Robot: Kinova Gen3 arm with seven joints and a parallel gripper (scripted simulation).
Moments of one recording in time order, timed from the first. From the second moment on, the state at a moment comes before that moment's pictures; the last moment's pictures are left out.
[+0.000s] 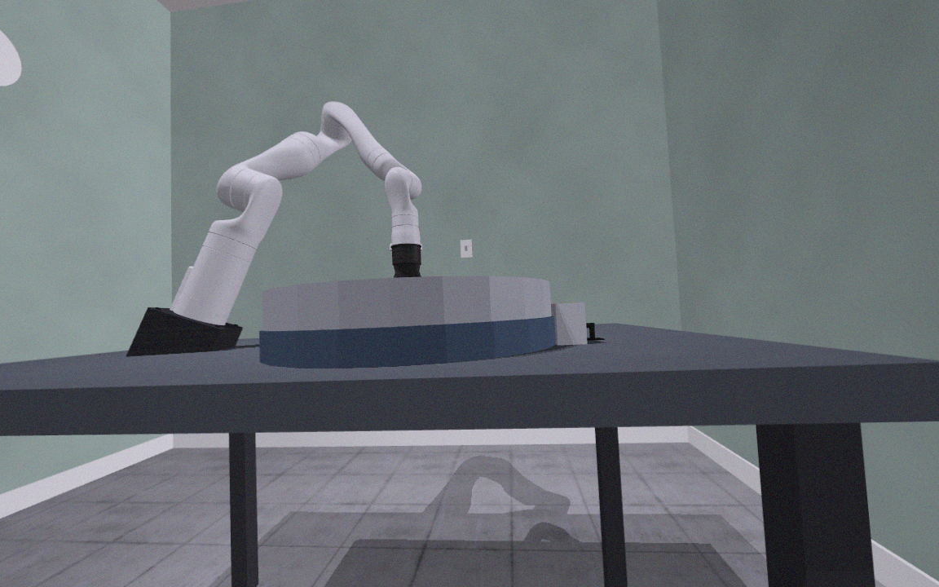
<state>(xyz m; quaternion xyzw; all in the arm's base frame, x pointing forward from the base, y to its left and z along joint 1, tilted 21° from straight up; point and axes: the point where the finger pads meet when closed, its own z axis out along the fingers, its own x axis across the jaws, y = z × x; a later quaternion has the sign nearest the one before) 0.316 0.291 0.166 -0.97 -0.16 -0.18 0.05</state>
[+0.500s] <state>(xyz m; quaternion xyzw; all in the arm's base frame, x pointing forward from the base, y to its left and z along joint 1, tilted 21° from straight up) 0.319 0.291 0.160 -0.97 -0.16 -0.18 0.05</state>
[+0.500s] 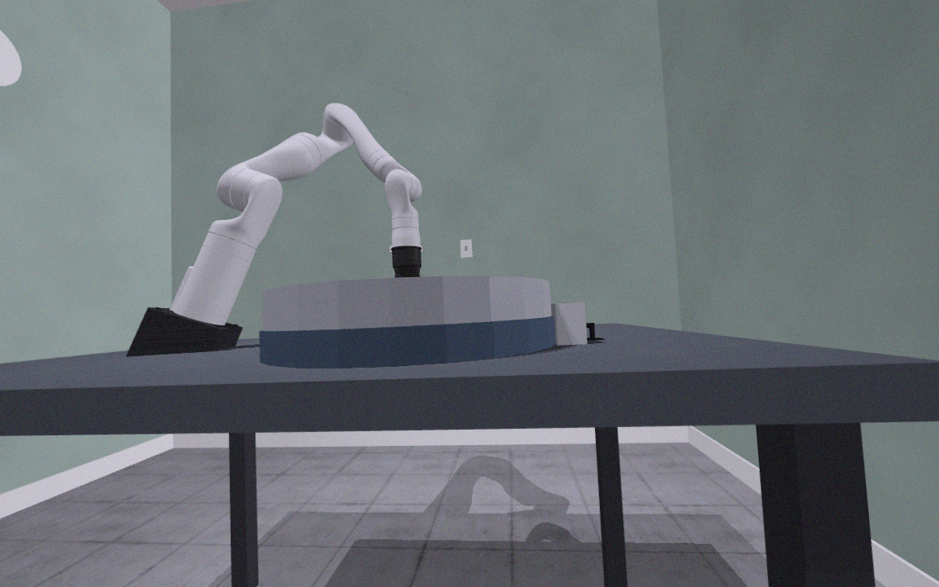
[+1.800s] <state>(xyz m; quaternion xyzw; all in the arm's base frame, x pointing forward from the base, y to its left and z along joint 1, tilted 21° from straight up) 0.325 0.296 0.140 -0.97 -0.16 -0.18 0.05</state>
